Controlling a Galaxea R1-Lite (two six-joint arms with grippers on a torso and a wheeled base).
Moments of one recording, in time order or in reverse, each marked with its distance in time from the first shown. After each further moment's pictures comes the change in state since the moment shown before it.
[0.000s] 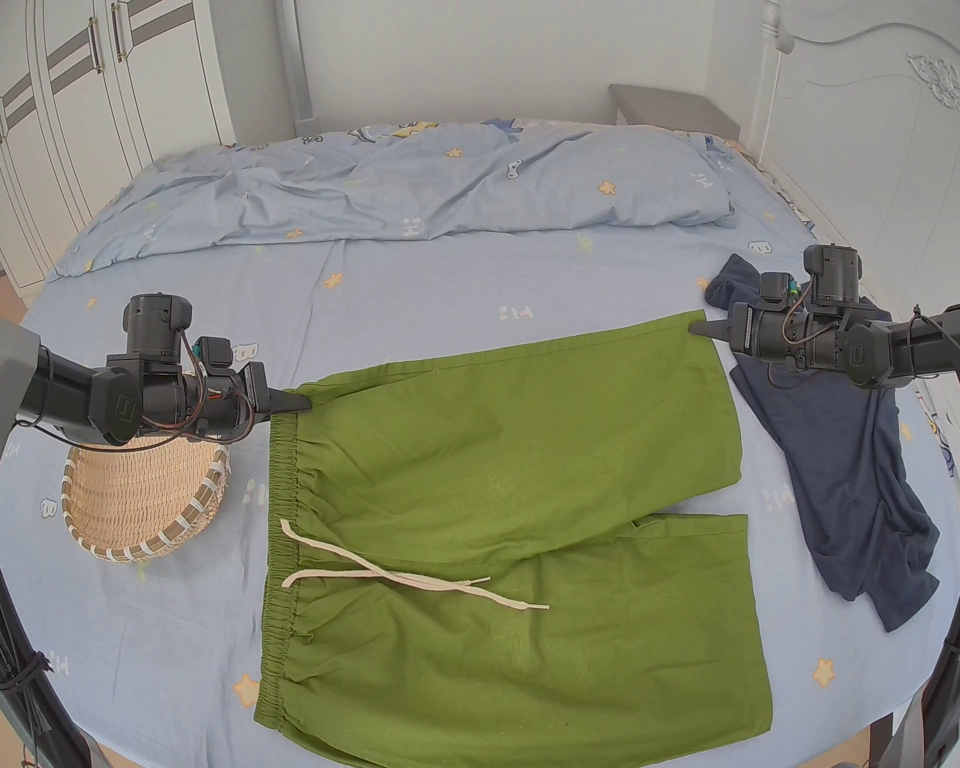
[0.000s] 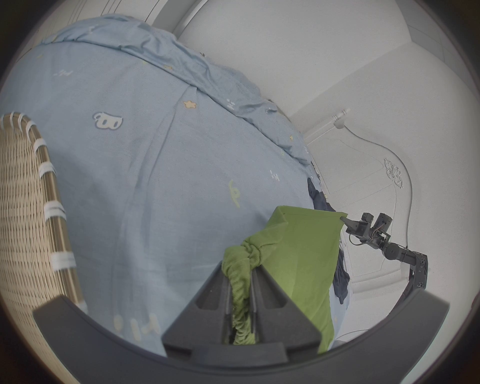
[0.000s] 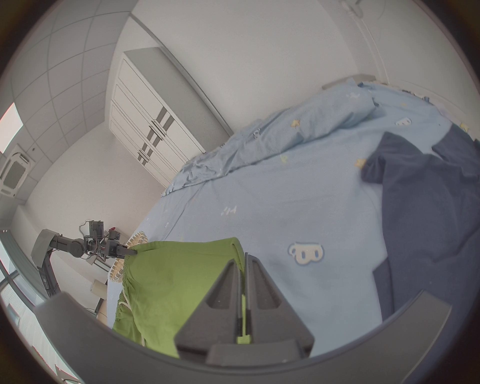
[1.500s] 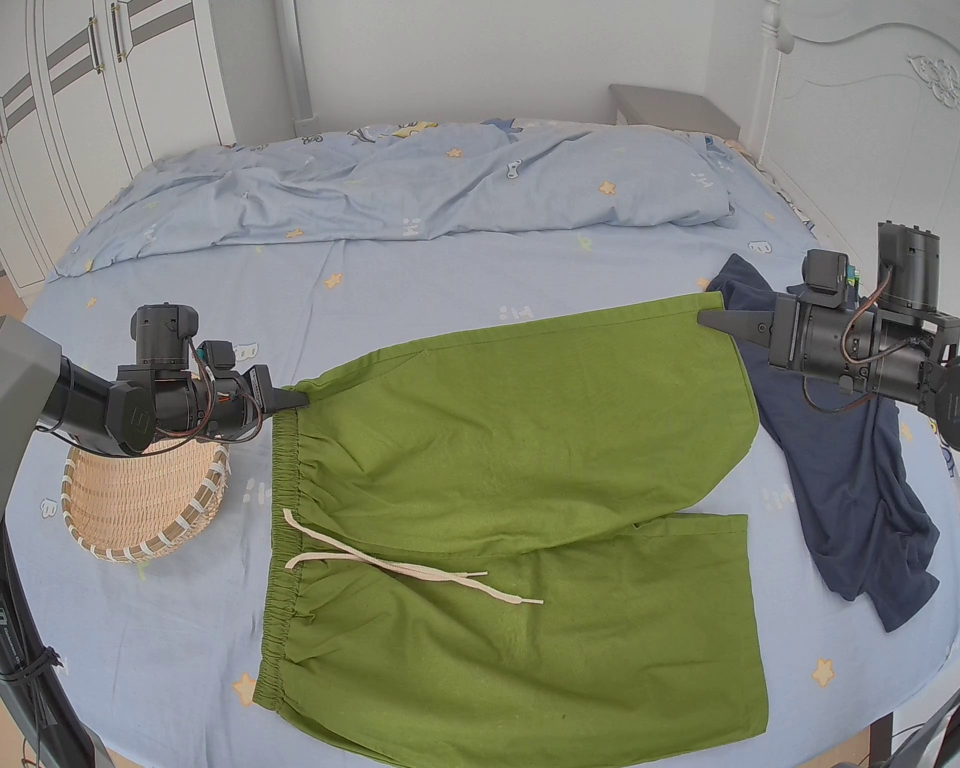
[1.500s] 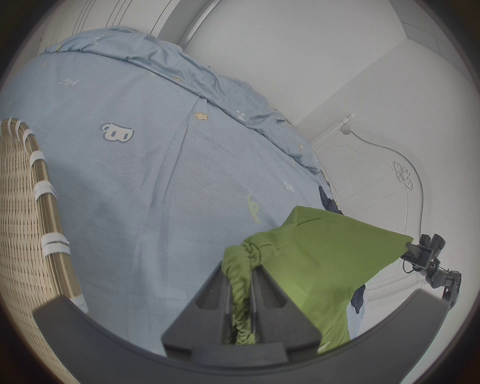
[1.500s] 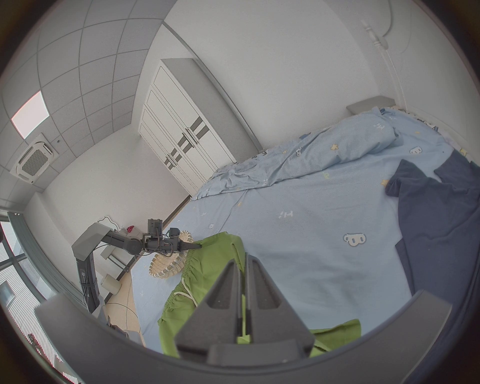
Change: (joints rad) left arm 0.007 0.069 -0.007 -0.122 0.070 -0.004; right arm 0.198 -0.483 0.491 -0.159 -0.105 0.061
